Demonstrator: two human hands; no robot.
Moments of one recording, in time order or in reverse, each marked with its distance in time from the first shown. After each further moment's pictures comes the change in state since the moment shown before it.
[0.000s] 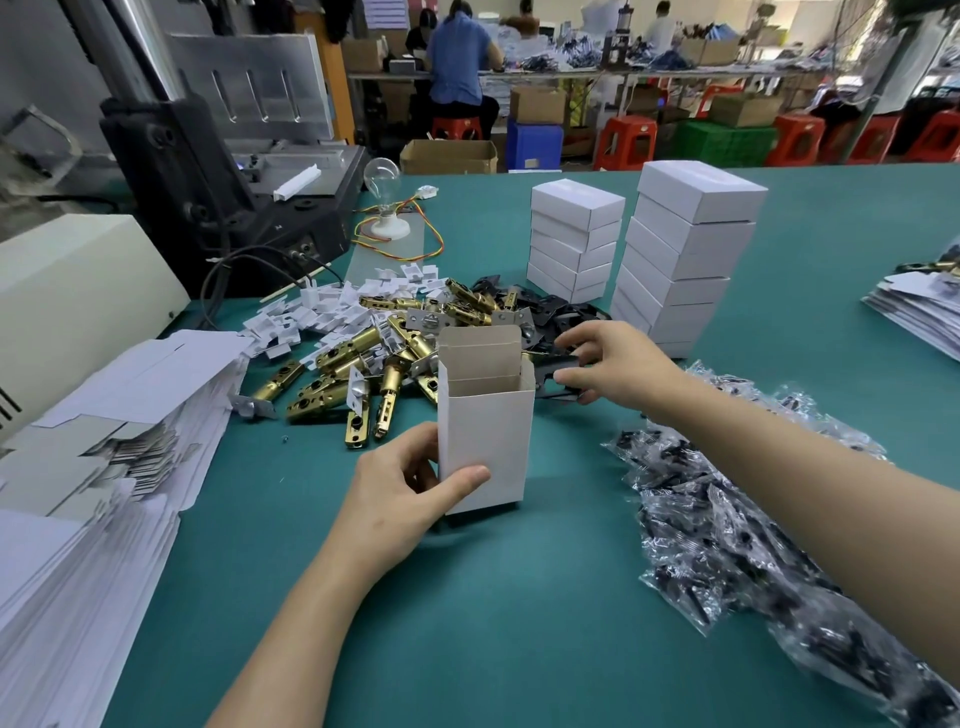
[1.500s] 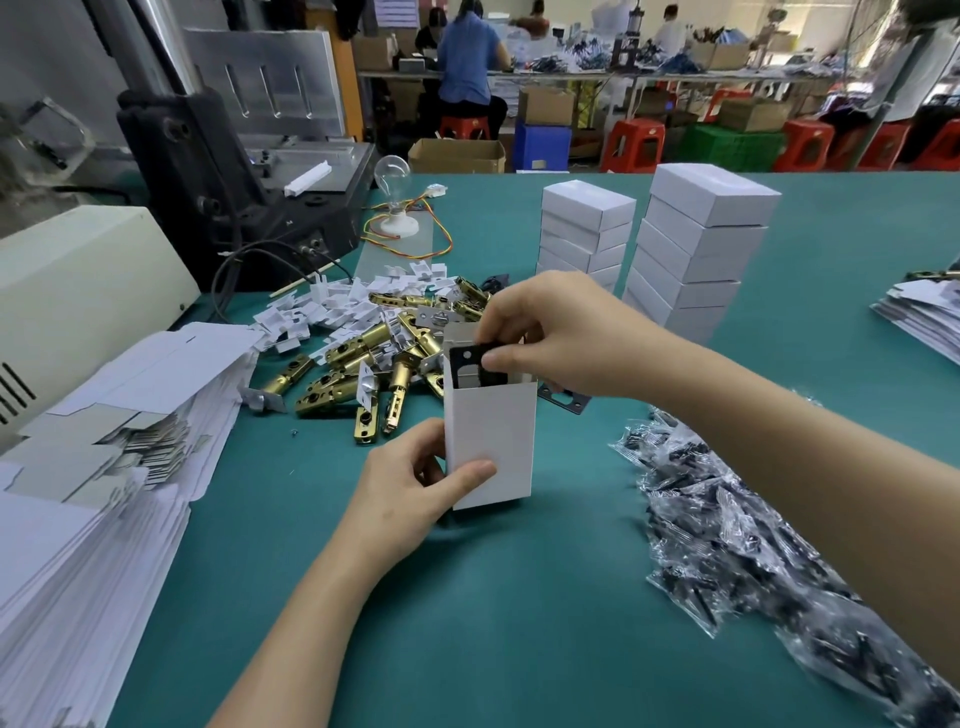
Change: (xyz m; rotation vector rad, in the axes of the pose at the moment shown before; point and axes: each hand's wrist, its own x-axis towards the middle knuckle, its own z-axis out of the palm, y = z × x) left_hand 0.001 -0.001 -0.002 -0.030 -0.005 -0.015; right_hand -0.040 -0.112 0.001 -0.284 -0.166 -0.469
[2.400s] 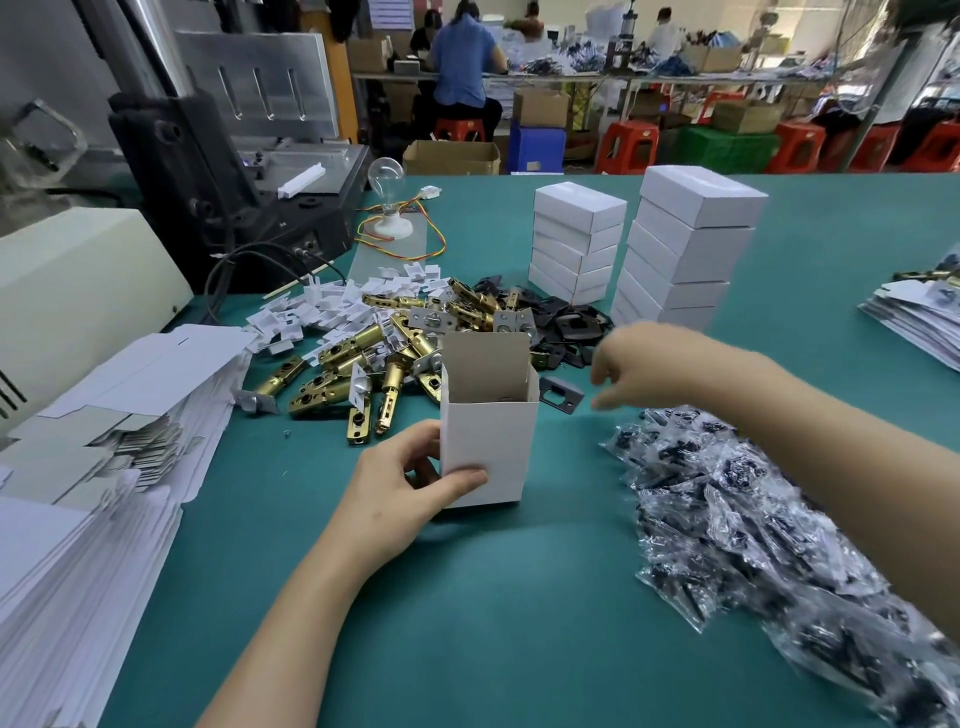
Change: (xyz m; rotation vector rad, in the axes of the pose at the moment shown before) left_hand 0.003 -0.007 -0.003 0.011 -0.055 0.053; right_hand -0.022 0.075 -0.014 -0.584 -0.337 0.423
